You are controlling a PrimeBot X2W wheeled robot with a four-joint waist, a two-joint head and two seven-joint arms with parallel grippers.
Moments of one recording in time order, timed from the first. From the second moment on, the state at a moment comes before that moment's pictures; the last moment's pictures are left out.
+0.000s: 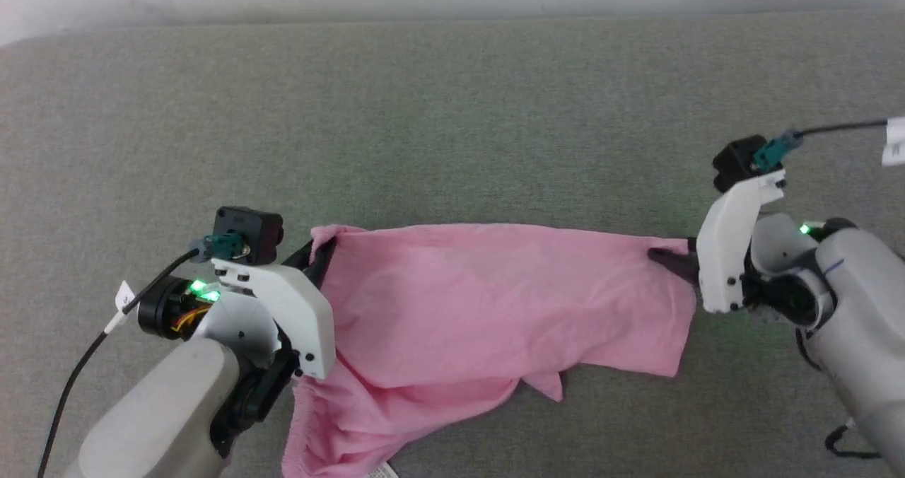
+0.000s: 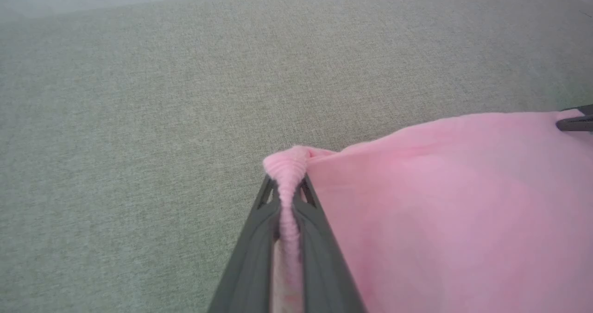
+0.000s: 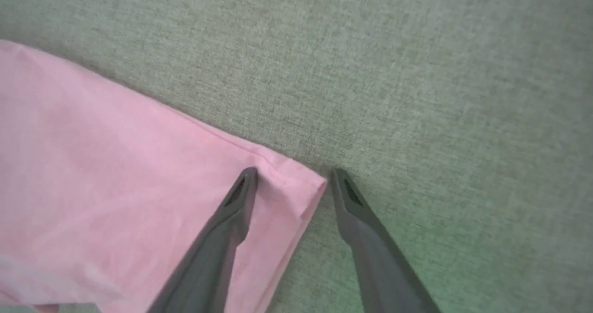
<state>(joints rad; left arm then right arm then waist) -0.44 0.56 -0.66 0.05 -0.74 0.24 0.25 -0.64 -0.41 0.53 0.57 0.76 0.13 0.64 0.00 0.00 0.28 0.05</state>
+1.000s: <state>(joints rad) -1.30 0.44 -0.53 0.50 -0.57 0.11 -0.06 -1.31 -0.51 0.36 0.56 0.54 0.14 0.08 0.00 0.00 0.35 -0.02</state>
